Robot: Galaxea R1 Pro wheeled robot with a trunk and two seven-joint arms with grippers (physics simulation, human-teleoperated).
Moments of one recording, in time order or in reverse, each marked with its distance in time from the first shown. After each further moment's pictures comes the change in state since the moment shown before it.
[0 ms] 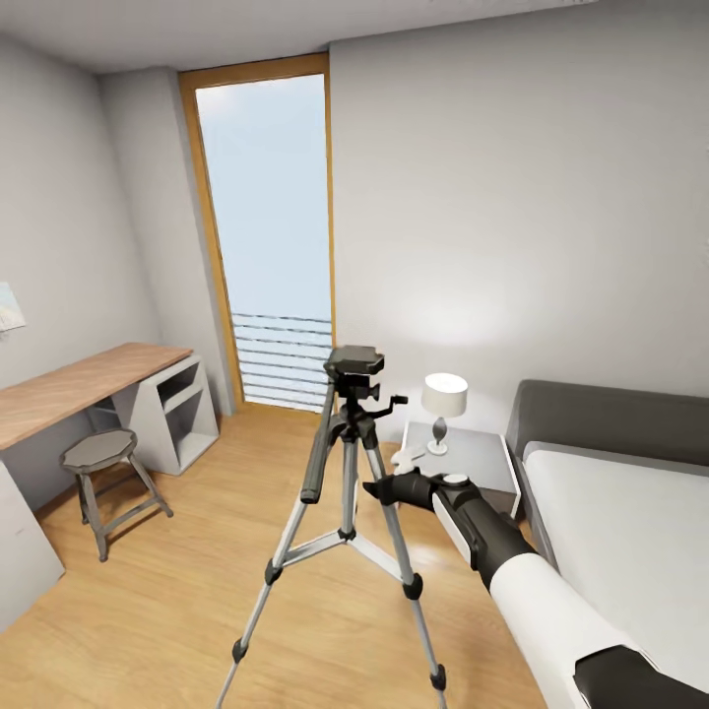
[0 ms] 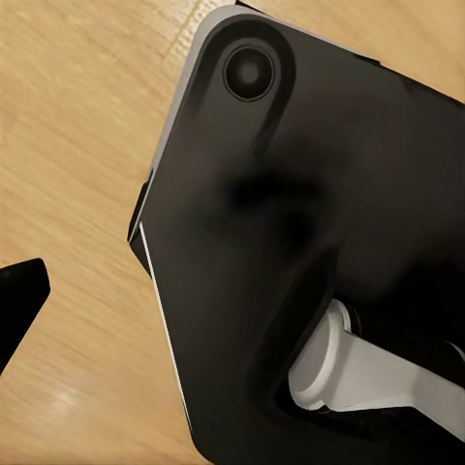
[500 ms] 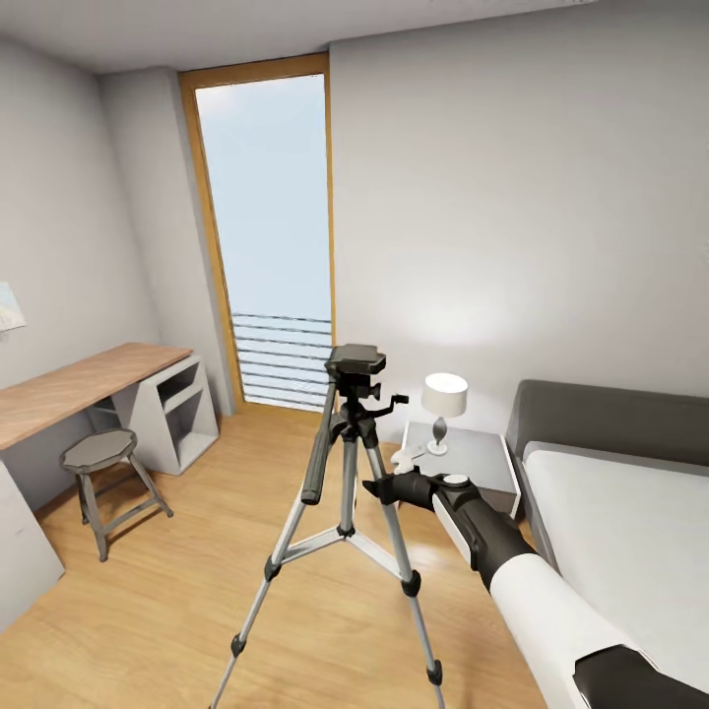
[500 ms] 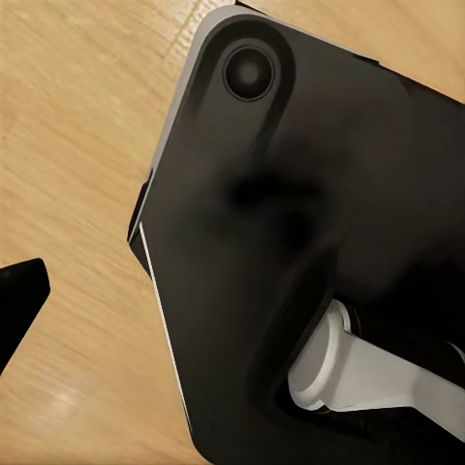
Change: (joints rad) left arm 0.000 0.000 0.000 0.000 0.000 0.000 0.000; right arm 0.000 0.000 -0.001 0.005 -0.003 -0.024 0.000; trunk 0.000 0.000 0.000
